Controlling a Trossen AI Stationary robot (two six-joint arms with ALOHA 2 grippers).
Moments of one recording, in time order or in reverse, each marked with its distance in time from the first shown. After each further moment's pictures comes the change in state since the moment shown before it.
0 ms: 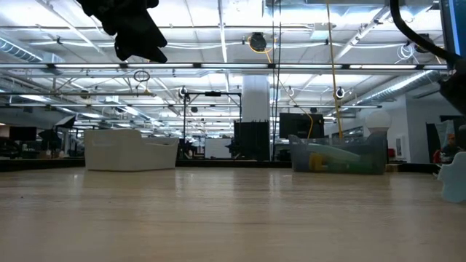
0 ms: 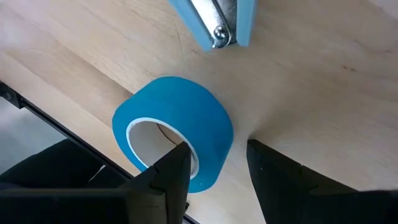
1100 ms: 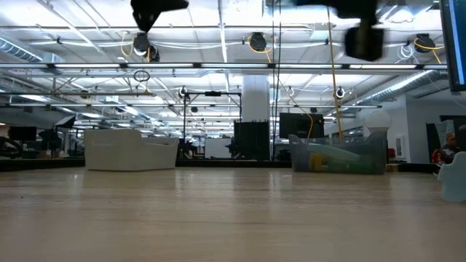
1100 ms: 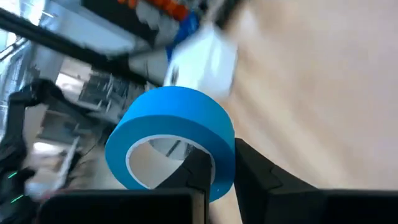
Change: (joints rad) left arm -0.083 0.002 0.000 0.313 0.090 0.111; right arm -0.240 -0.312 -0.004 0.447 0.494 -0.656
